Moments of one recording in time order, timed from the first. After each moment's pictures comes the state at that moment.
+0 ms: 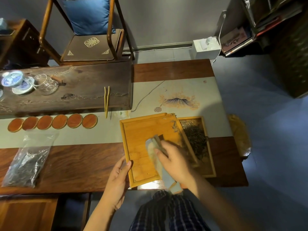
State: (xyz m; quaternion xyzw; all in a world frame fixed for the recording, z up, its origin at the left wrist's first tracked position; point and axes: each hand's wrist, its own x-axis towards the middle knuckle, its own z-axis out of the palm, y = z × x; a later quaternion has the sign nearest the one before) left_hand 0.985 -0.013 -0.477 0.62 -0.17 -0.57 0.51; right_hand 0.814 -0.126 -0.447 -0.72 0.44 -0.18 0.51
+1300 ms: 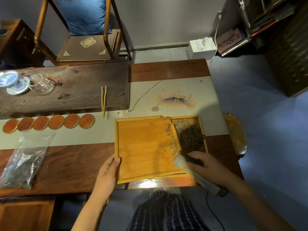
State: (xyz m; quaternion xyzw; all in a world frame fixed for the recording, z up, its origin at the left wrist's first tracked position) left_hand 1.009 -0.017 -0.468 0.72 -0.20 -0.50 0.43; right_hand 0.702 -0.143 -0.468 -0.70 0.42 -0.08 0.57
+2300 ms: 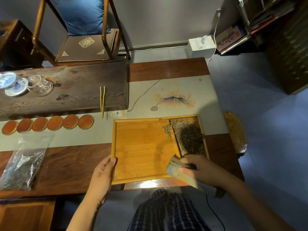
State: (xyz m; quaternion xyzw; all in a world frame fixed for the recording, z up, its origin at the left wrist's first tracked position) left_hand 1.016 -0.015 -0.457 0.72 -0.23 -0.50 0.42; right_hand 0.715 -0.142 -0.470 -0.73 0.39 0.02 0.56
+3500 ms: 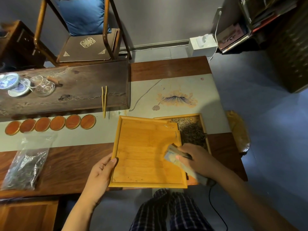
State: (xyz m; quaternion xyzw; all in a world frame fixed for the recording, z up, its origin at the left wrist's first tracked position) left_hand 1.031 -0.012 -0.446 0.68 -0.28 -0.53 0.41; right_hand 0.741 -0.154 -0.463 -0.82 0.39 -0.03 0.42
